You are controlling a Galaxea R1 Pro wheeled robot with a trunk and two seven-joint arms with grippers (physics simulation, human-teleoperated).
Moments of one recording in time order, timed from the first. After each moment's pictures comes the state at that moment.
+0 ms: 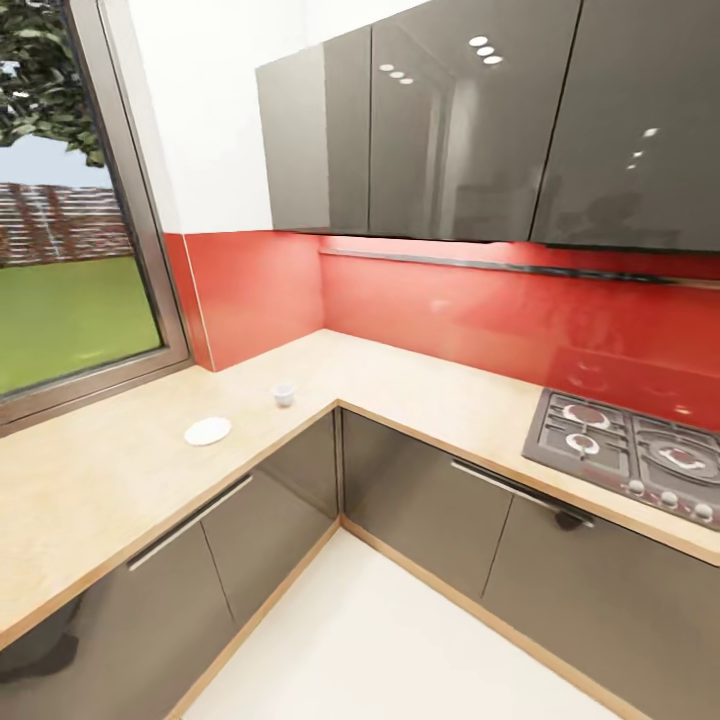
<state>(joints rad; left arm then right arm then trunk) -0.04 0.01 -0.13 -0.01 0.09 -0.19 0.12 -0.15 -0.07 -0.83 -0.05 0.81 -0.18 0.14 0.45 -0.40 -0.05</state>
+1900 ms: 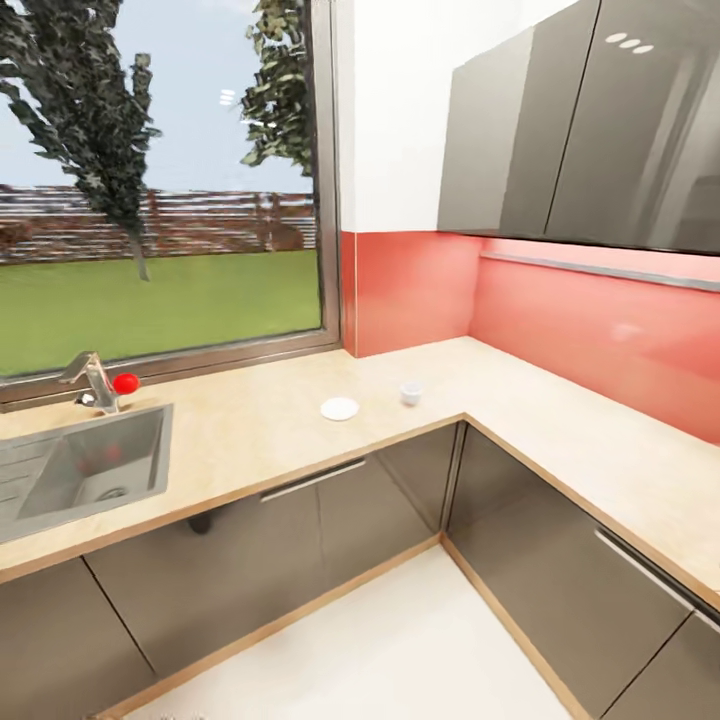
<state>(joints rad) -0.04 0.01 -0.08 -0.03 0.19 -0.19 0.13 -0.15 -0.07 -0.83 -0.05 0.81 -0.18 0.14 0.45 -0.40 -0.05</state>
